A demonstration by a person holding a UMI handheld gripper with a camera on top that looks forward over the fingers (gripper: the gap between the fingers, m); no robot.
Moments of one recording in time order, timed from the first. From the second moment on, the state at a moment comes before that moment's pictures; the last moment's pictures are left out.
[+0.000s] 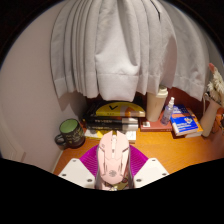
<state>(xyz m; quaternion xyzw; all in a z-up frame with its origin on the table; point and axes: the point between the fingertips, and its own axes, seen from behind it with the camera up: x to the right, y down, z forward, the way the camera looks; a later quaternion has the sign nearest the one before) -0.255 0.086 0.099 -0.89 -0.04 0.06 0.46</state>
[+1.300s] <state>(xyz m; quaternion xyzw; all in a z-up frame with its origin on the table) -0.036 -0.126 0.249 -0.86 -0.01 0.03 0.51</state>
